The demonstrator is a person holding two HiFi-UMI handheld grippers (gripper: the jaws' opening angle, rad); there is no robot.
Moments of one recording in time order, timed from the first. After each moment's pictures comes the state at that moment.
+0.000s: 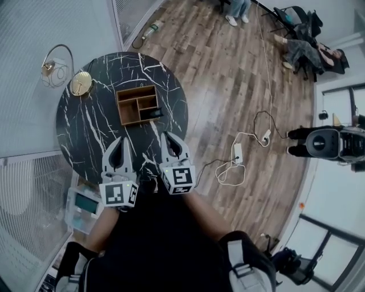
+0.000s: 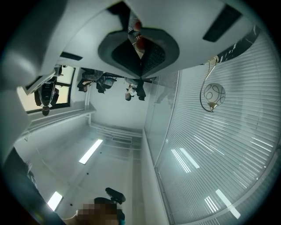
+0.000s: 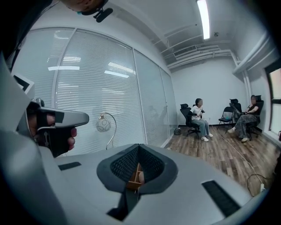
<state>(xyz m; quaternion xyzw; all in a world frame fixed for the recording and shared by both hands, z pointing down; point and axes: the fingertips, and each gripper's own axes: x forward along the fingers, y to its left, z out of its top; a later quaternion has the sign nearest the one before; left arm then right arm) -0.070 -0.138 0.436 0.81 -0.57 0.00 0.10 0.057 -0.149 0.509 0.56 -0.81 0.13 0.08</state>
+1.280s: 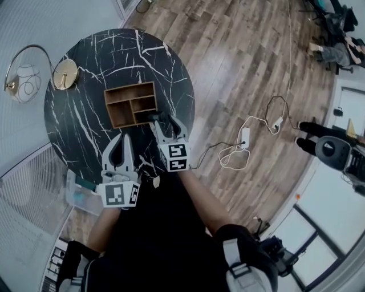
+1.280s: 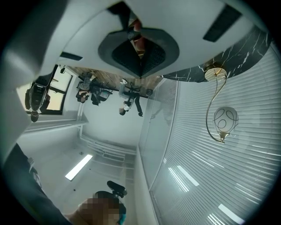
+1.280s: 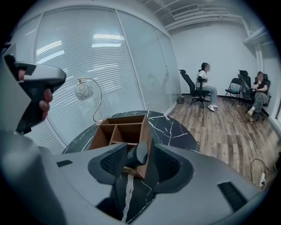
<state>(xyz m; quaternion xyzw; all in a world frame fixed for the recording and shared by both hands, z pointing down) -0.035 -0.250 0.539 0.79 -0.58 0.07 0.18 0.075 -0.263 0.713 0.49 -0.79 0.28 0.21</state>
